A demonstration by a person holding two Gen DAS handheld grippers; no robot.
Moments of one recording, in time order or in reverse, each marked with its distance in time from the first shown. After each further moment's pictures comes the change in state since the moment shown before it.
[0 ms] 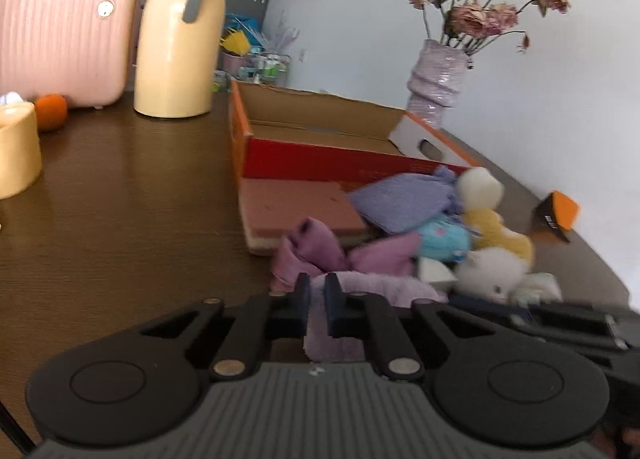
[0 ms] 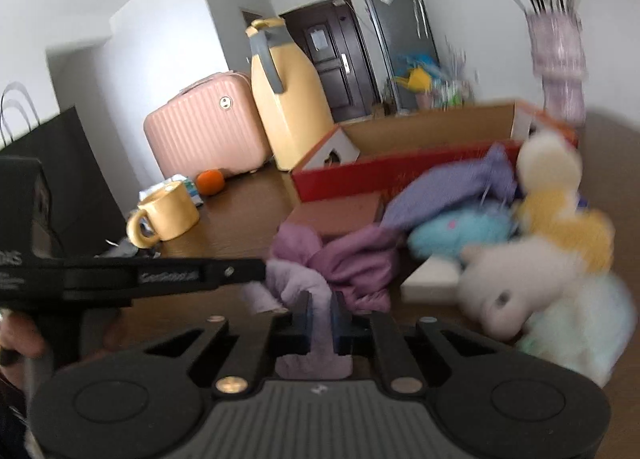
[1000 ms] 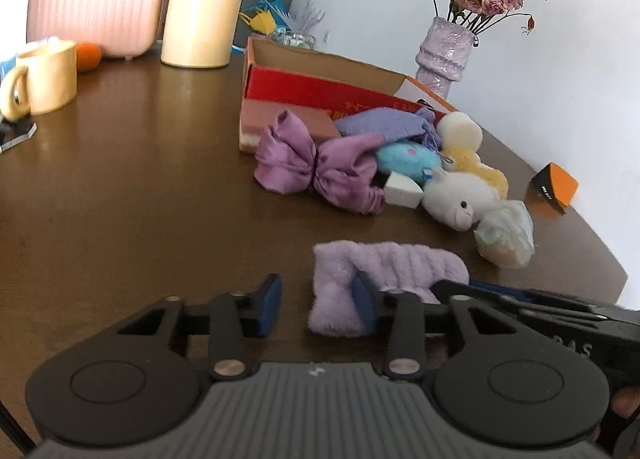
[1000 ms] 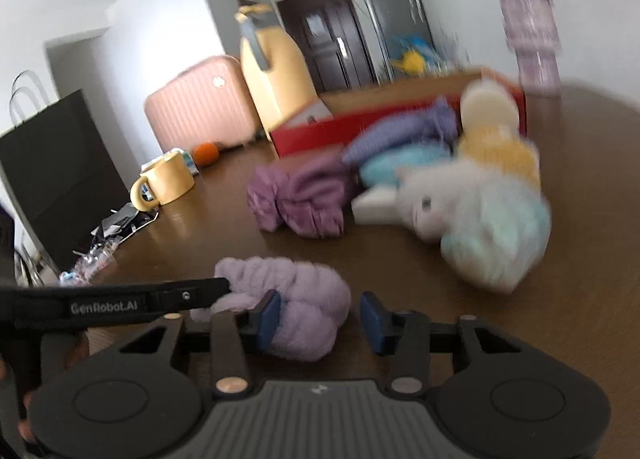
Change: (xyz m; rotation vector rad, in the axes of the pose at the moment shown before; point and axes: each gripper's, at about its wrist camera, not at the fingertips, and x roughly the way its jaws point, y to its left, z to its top) left arm -0.040 -0.043 -0.075 -0.070 0.053 0.072; right arm -0.046 -0.037 -0.051 0.095 0.065 0.048
